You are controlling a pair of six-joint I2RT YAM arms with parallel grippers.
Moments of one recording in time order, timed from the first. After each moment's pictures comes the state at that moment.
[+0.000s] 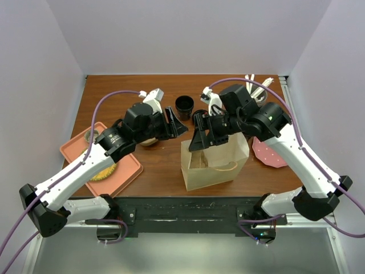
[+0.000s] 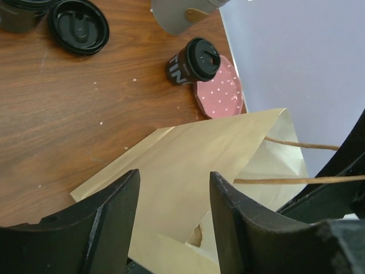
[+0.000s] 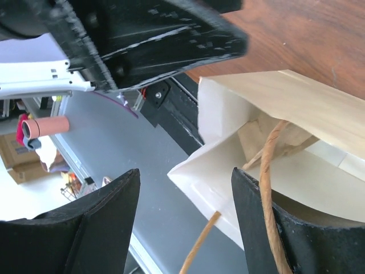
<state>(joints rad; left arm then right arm) -0.76 1.15 1.16 -0.41 0.05 -0.81 0.77 1.36 1.72 -1.19 -0.39 0.50</state>
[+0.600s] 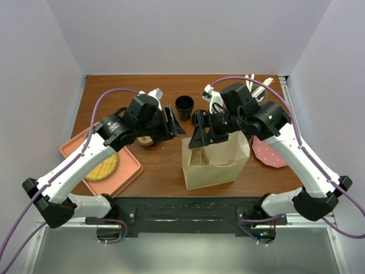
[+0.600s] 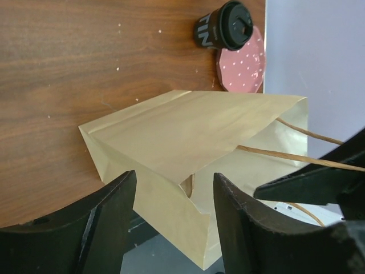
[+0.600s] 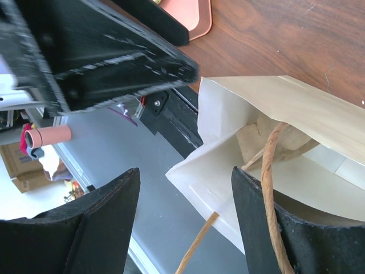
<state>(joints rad) -0.77 1.25 1.44 -0.85 0.05 -0.94 0.73 1.35 1.71 -1.16 -0.39 0.51</state>
